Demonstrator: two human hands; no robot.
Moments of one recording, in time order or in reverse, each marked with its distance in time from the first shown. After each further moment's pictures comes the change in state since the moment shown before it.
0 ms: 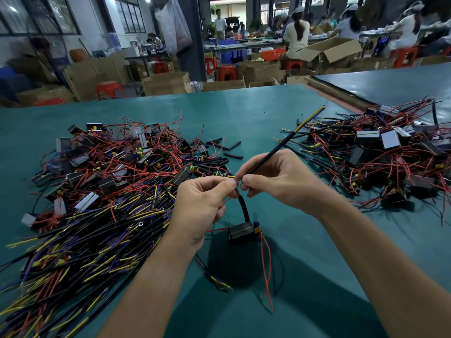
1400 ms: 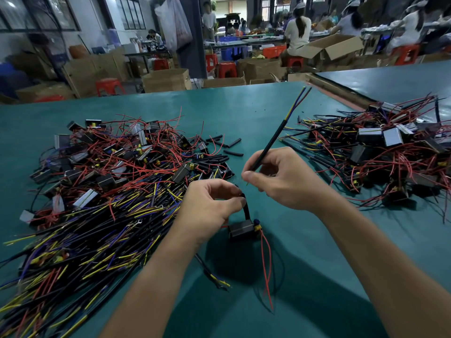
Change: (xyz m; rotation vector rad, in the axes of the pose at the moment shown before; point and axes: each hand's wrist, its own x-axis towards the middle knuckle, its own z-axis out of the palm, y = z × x) left_hand 0.001 -0.007 -0.003 0.271 -0.119 -0.032; right_hand 0.002 0.006 -0.001 -0.262 0.088 -0.029
